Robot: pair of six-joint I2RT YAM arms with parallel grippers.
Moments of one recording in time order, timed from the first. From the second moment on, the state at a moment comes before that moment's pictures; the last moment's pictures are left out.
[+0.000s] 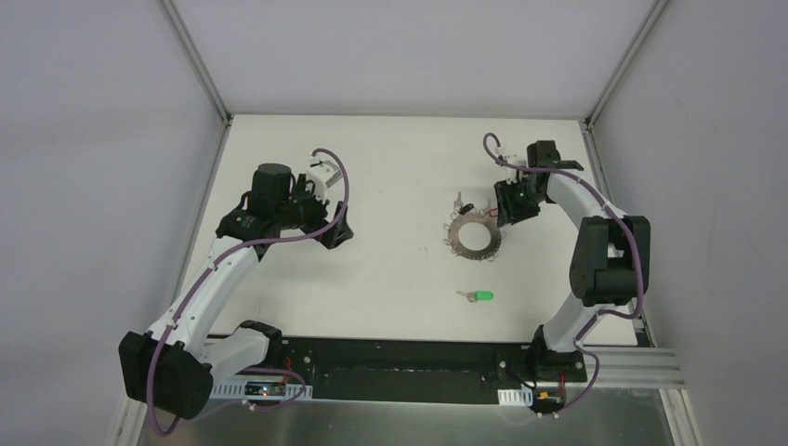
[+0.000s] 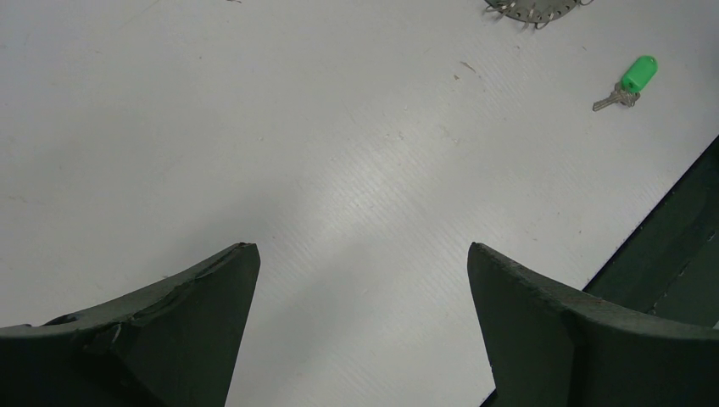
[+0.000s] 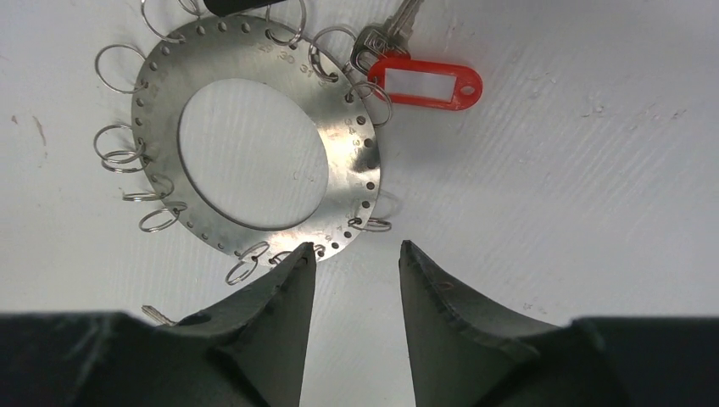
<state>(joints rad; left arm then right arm) -0.29 1.06 0.91 -0.52 0.47 0.15 0.07 1.70 1.24 -0.78 -0.28 -0.26</state>
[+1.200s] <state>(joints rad) -0.31 1.11 0.91 -0.53 0.46 0.15 0.05 1.94 1.37 -0.99 -0.41 -0.77</state>
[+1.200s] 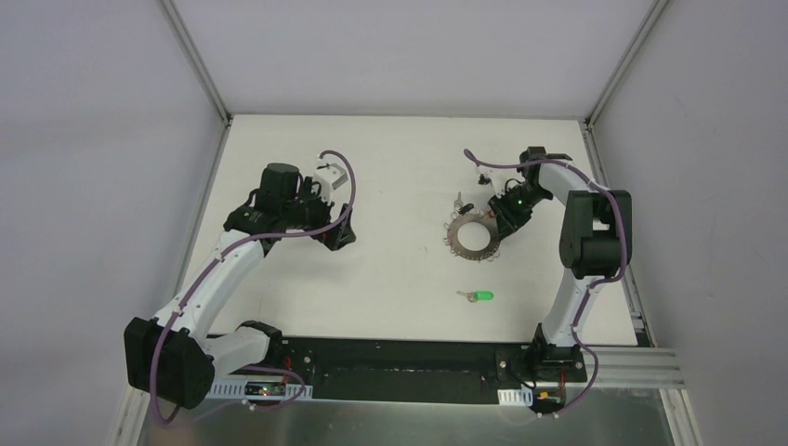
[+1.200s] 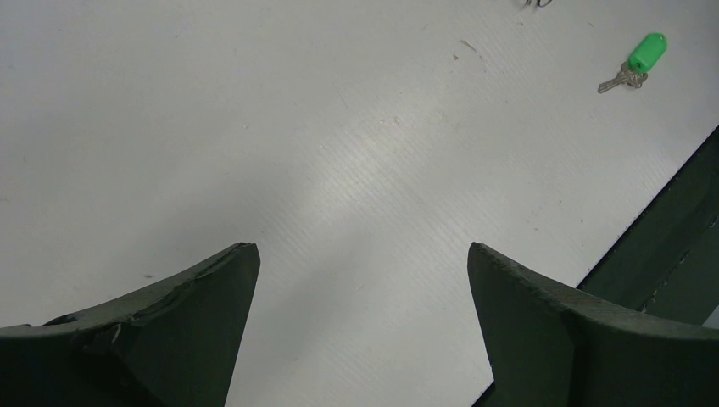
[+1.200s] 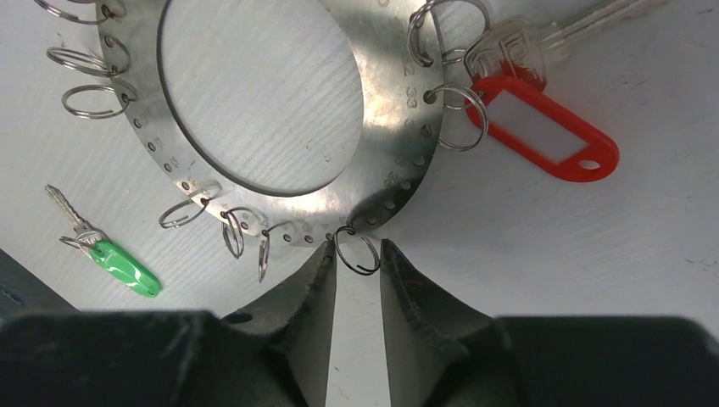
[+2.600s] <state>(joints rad) -0.43 1.28 1.32 -0.64 0.56 0.21 0.27 1.60 1.44 -0.81 -0.79 -0.52</state>
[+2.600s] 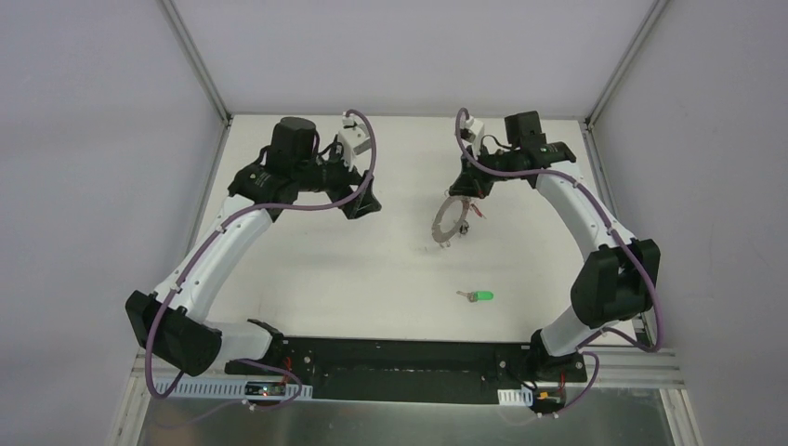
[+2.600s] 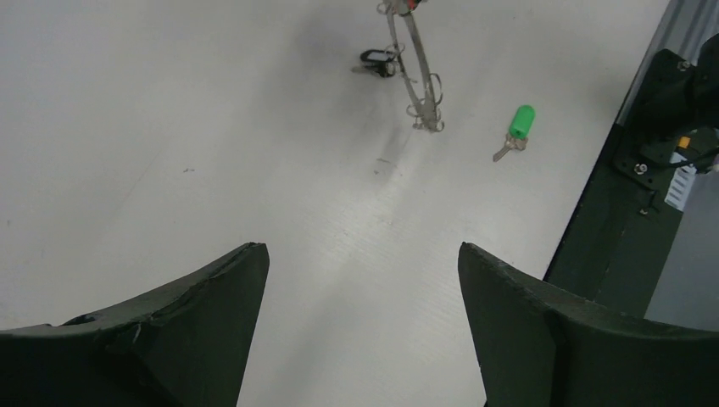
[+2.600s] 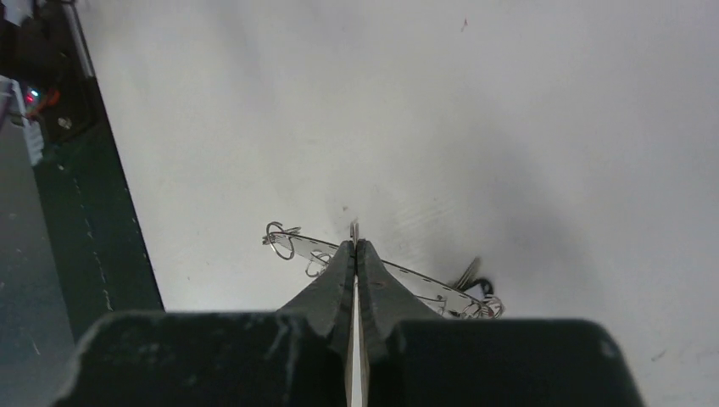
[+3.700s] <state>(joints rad) -0.56 1.36 1.32 -0.58 0.79 0.19 0.49 1.54 1.44 -0.76 -1.13 -0.39</state>
